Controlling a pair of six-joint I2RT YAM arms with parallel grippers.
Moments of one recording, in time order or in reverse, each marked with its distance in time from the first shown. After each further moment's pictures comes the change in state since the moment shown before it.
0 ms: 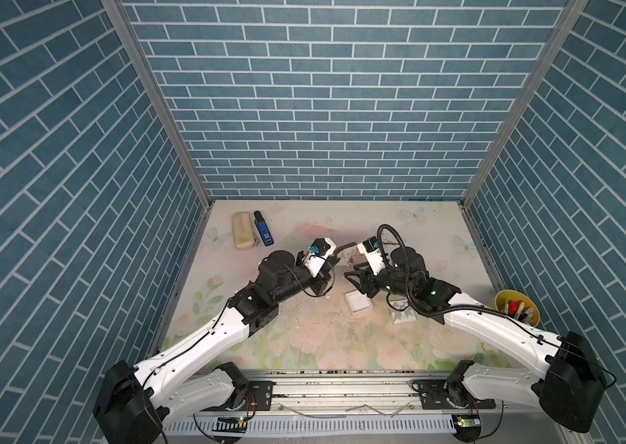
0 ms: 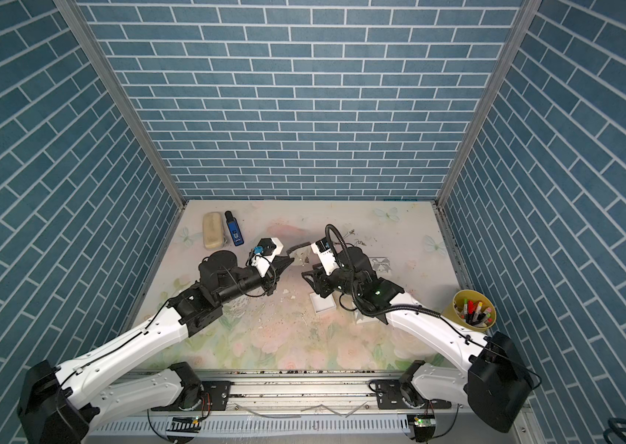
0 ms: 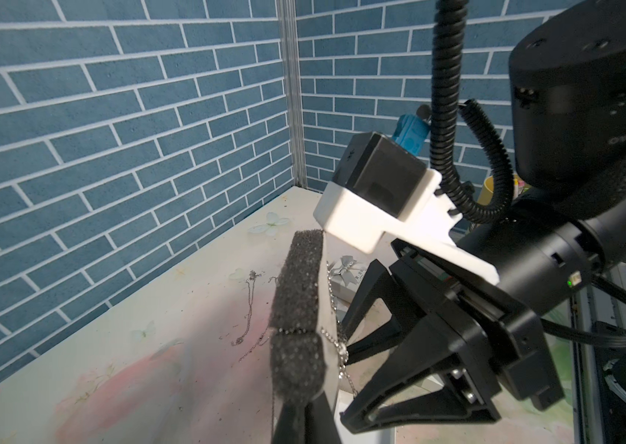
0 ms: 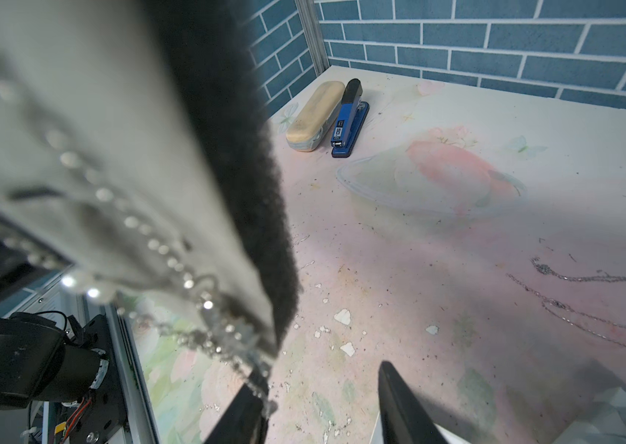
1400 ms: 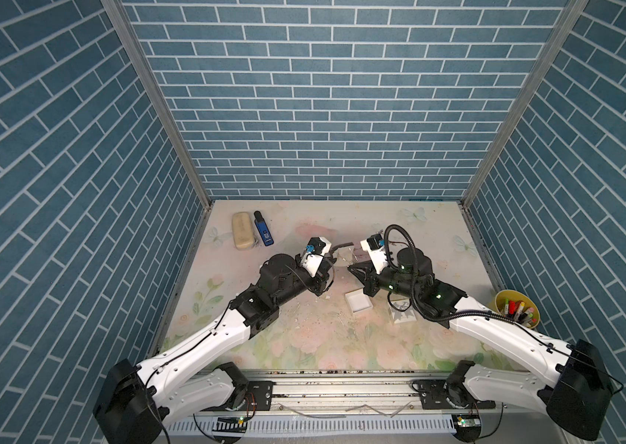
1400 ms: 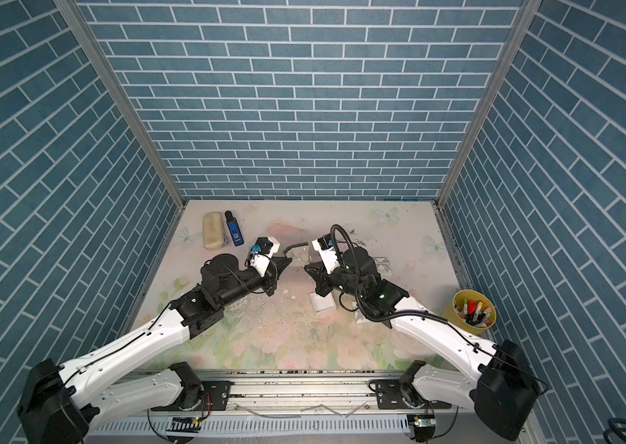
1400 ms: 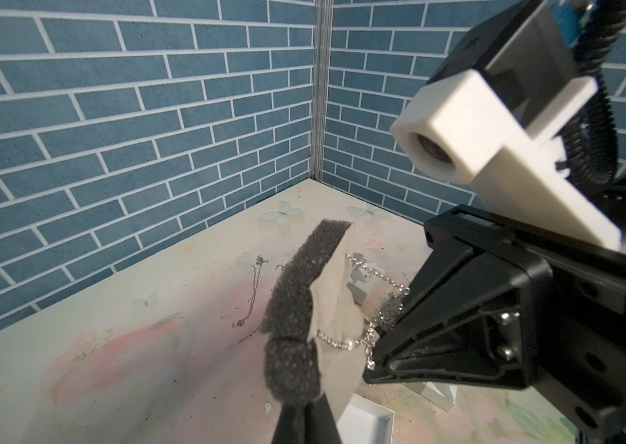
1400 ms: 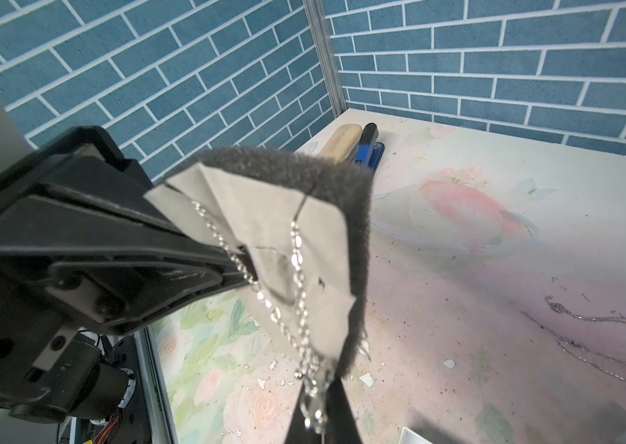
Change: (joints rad) left arm -0.002 0.000 -0.039 0.017 -0.080 -0.091; right arm 0.006 -0.067 -0.016 0.035 0.003 0.031
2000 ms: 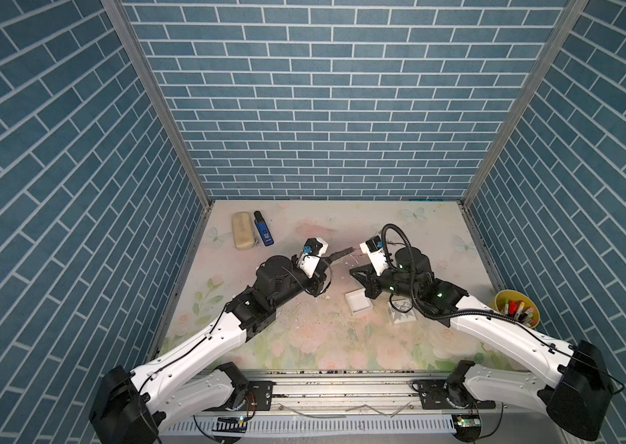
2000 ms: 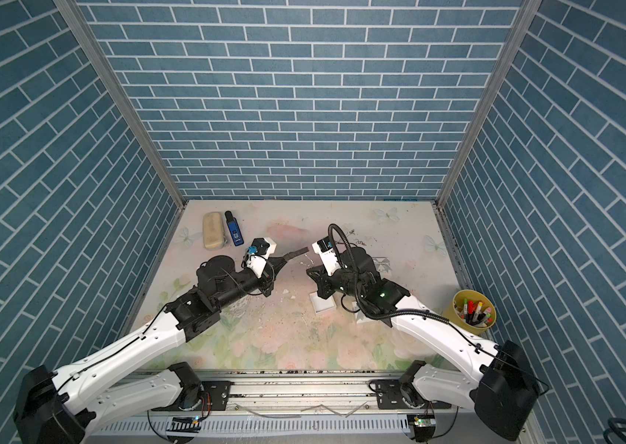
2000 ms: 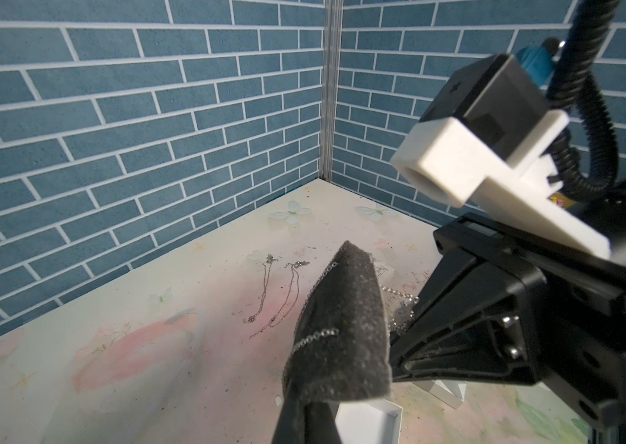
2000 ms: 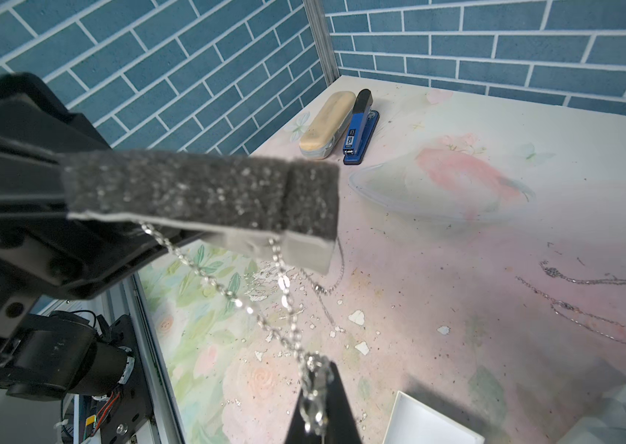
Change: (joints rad) left arm 0.000 -0.040 -0.015 -0.026 -0.031 0.006; right arm 0.000 0.004 0.041 -0.109 -0.002 -0.009
